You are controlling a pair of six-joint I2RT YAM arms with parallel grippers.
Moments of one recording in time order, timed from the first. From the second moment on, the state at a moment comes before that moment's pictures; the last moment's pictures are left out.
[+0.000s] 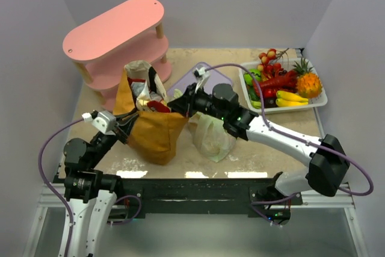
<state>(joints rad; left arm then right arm) -0.08 0.25 0.57 -0.15 0.50 -0.06 0.85 1.42 1.11 0.23 -0.22 0.59</state>
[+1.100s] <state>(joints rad) -0.08 0.83 1.03 -0.71 0.23 -0.24 1.11 1.28 0.93 0.14 -0.01 0.18</state>
